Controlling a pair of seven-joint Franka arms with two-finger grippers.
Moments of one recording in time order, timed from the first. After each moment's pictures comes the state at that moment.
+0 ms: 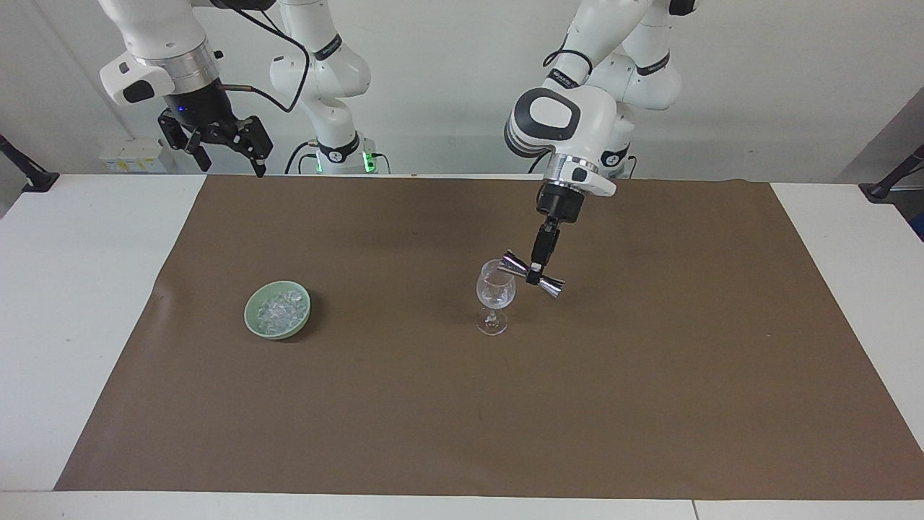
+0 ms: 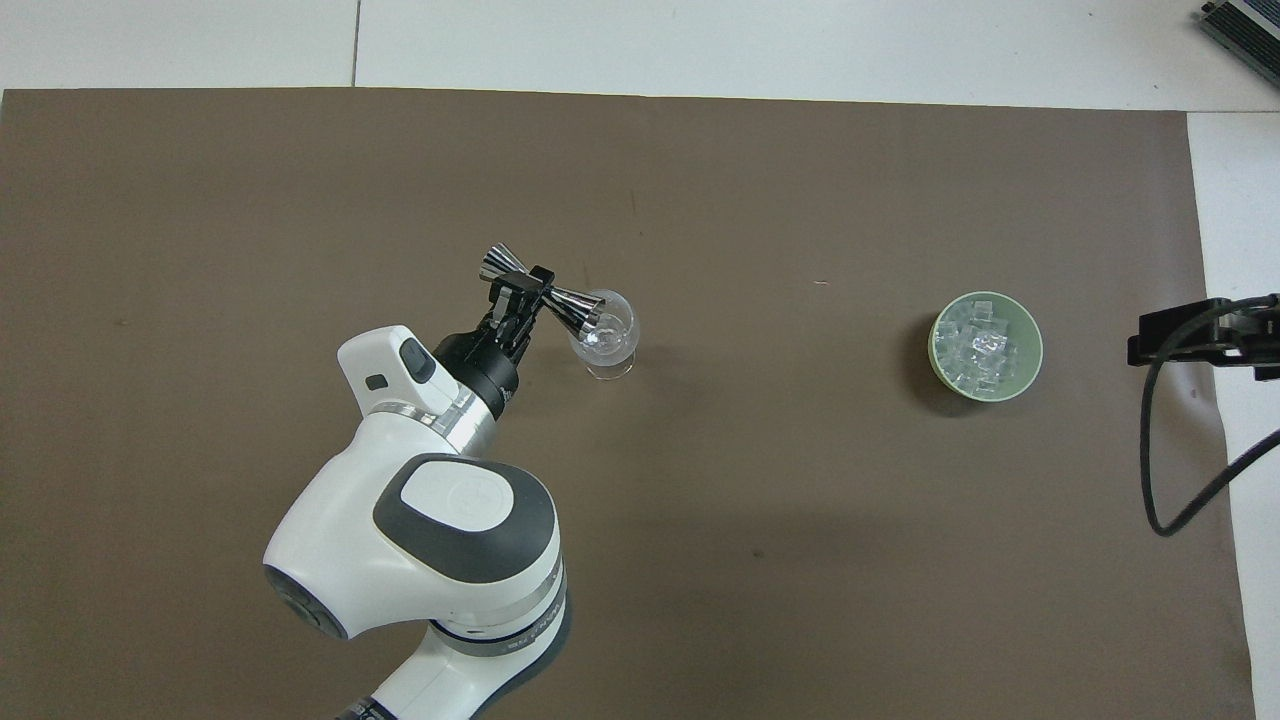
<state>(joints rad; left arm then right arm) -0.54 0.14 -0.21 -1.95 -1.93 3.39 0.26 0.03 -0.08 -0.04 -1.58 -0.02 1.50 0.13</state>
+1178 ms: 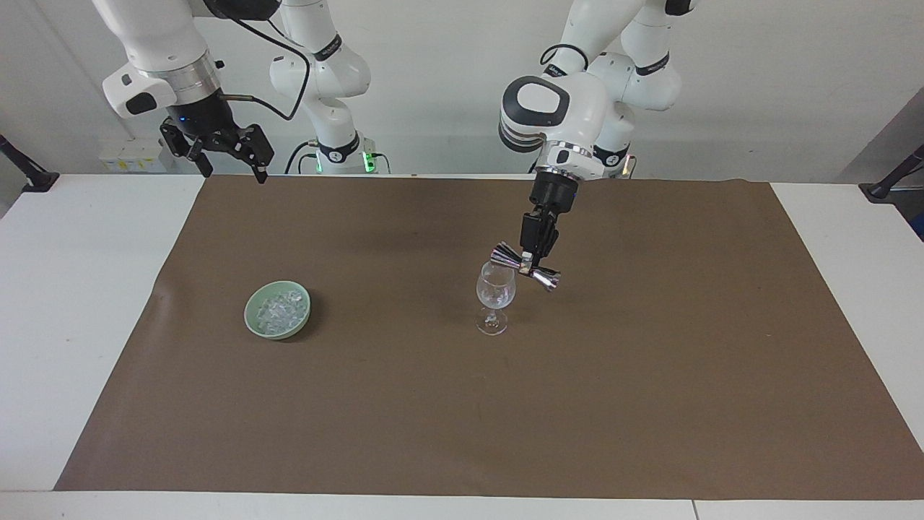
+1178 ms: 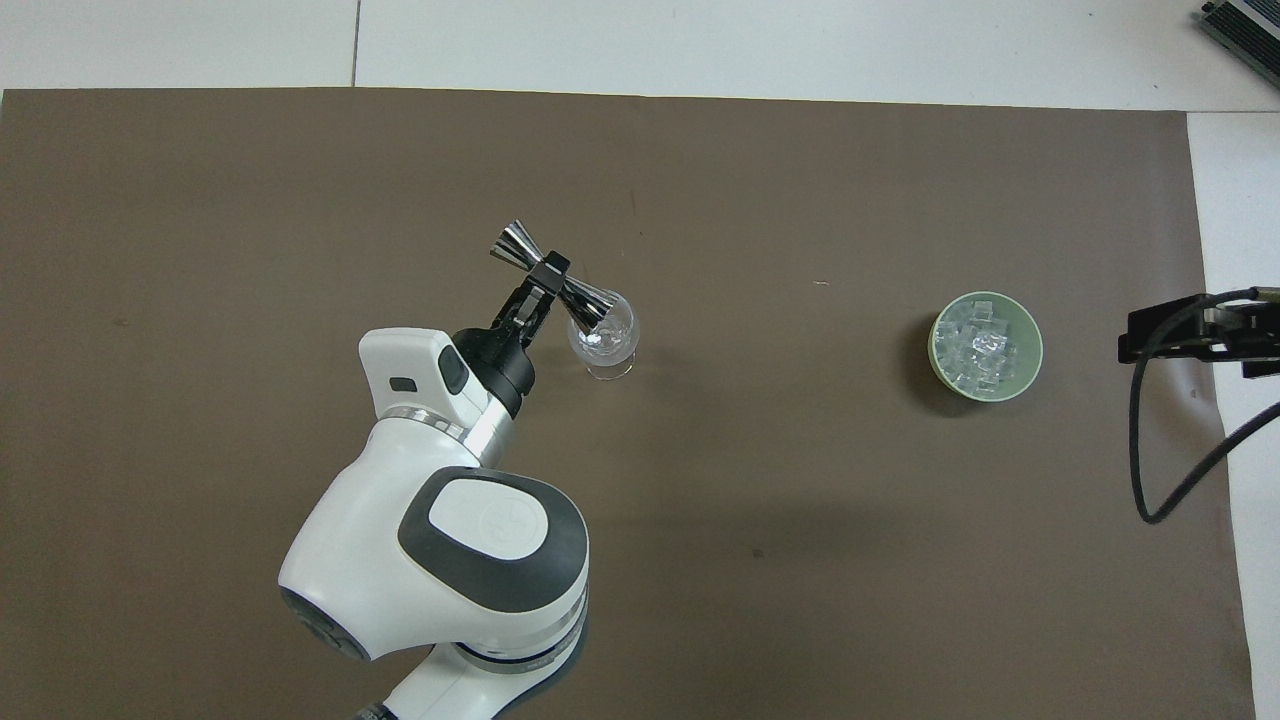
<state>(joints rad) -0.59 0.14 -0.21 -1.91 -1.85 3.46 0.43 0.02 -0.06 -0.04 -1.58 -0.02 1.50 0.13</state>
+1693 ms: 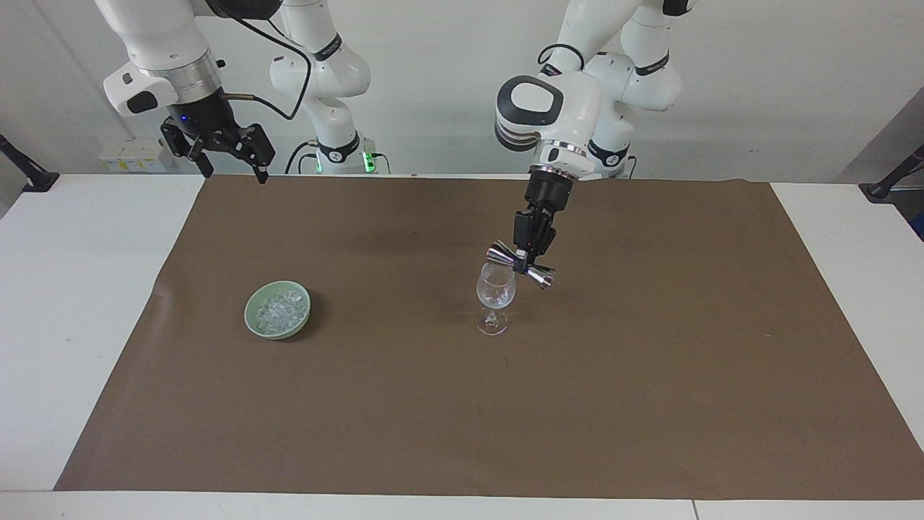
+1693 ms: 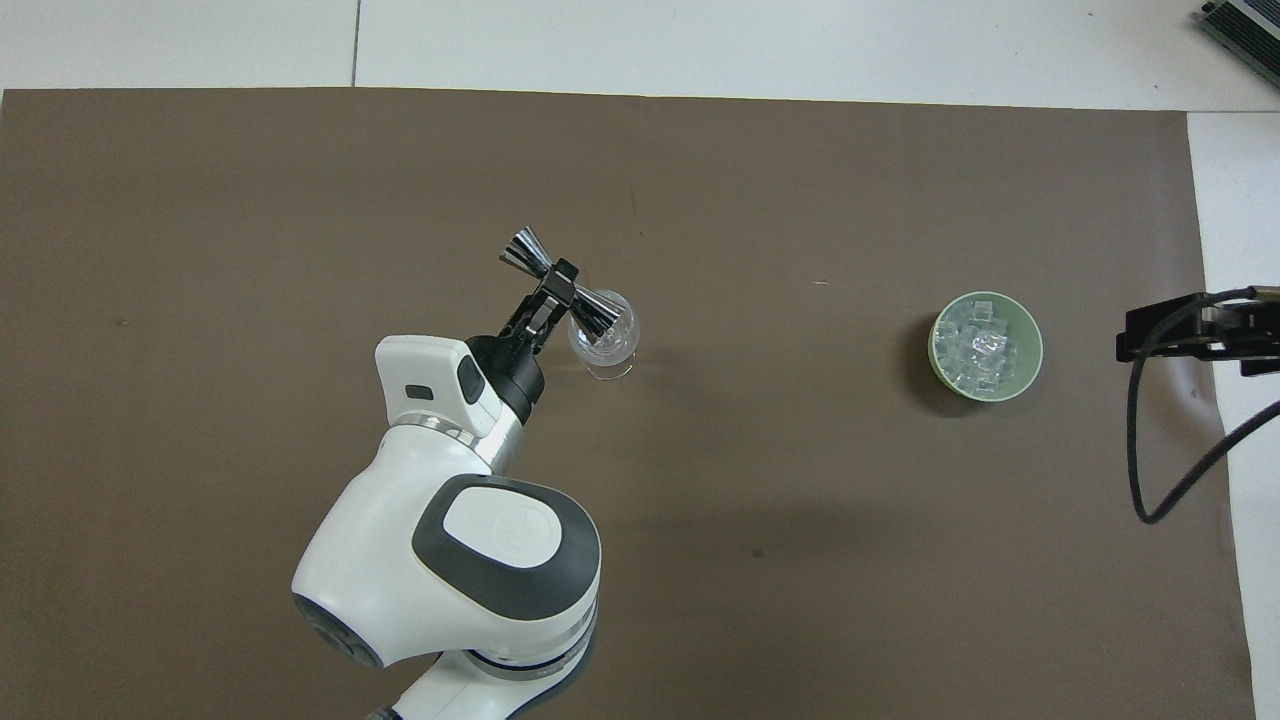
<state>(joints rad) -0.60 0.15 -0.21 -1.91 -1.85 3.47 0.47 0.02 -0.06 -0.03 -1.57 -0.02 1.52 0.13</state>
